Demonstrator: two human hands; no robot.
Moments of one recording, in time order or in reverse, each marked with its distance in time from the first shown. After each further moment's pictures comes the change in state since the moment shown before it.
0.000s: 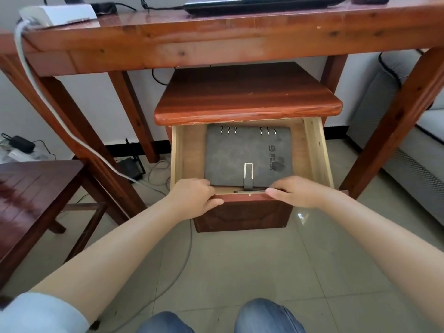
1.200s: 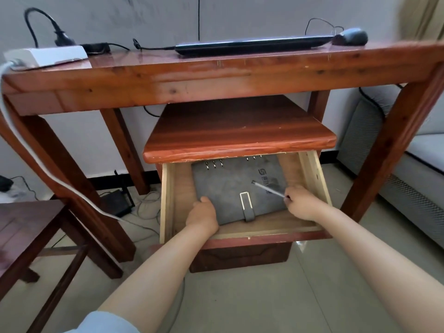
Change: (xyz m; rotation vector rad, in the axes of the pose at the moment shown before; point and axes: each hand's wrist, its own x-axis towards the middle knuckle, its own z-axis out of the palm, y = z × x) left_hand 0.089 0.008 0.020 -0.676 -0.074 -0.568; right_hand 0.042 0.032 -0.018 0.410 0.085 0.523
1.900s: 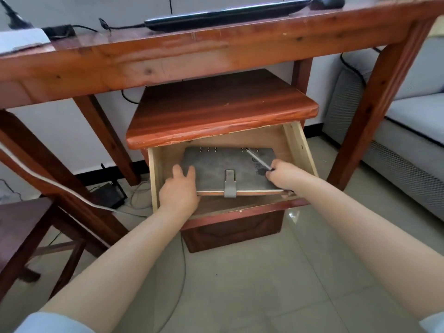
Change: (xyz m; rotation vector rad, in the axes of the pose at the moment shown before) left_hand -0.025 -0.020 -0.030 0.398 0.302 0.237; right_hand -0.029 -0.031 -0.002 0.317 -0.004 0.183
